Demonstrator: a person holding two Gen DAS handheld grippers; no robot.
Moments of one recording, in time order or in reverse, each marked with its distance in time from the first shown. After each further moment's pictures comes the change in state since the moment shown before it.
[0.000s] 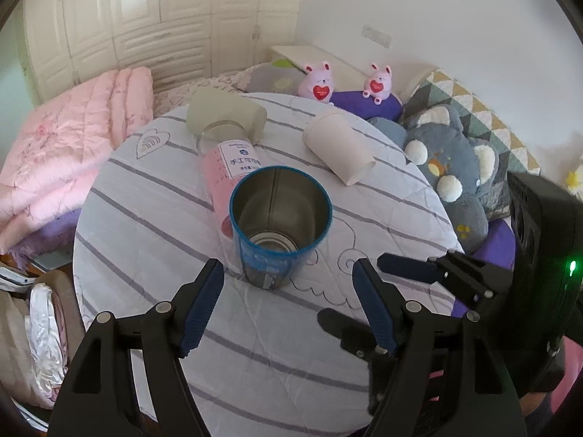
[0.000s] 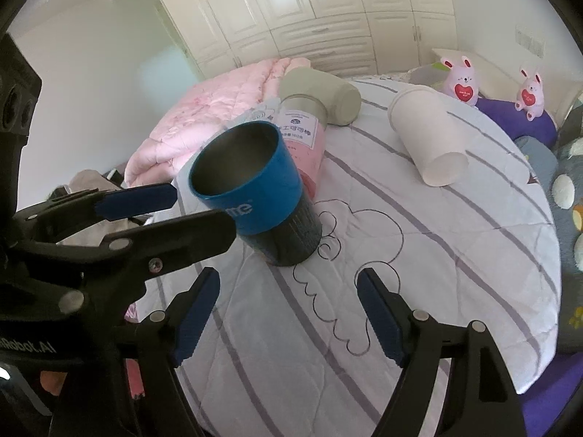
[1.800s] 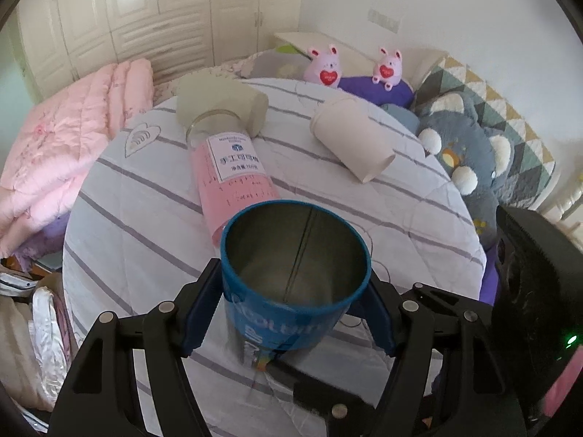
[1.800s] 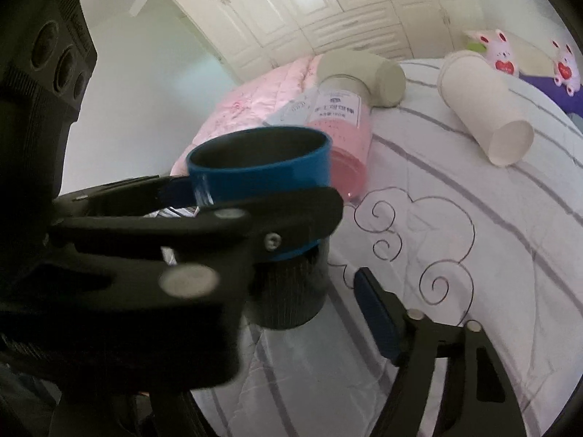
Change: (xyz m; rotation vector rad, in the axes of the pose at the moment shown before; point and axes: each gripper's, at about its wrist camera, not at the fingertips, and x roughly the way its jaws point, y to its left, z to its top) left arm 0.044 0.000 0.018 0.006 0.054 0.033; right arm 0.036 -0.004 -0.011 0.032 -0.023 0.227
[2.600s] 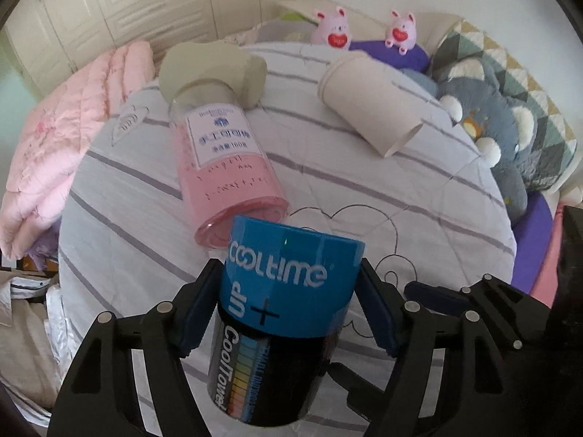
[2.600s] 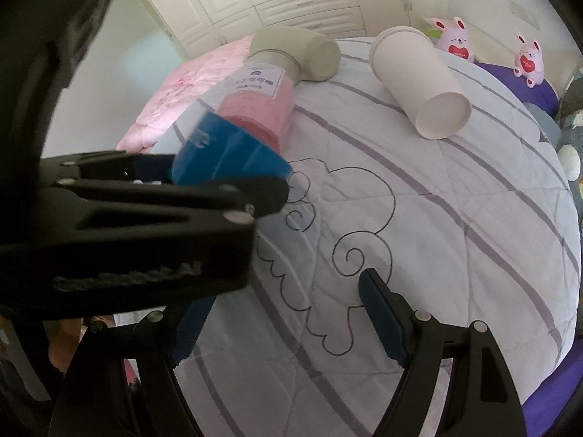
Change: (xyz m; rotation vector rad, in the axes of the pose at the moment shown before) left arm 0.039 -0.011 0.009 0.049 0.132 0.079; right arm -0.002 -0.023 -0.004 0.033 0.110 -0.229
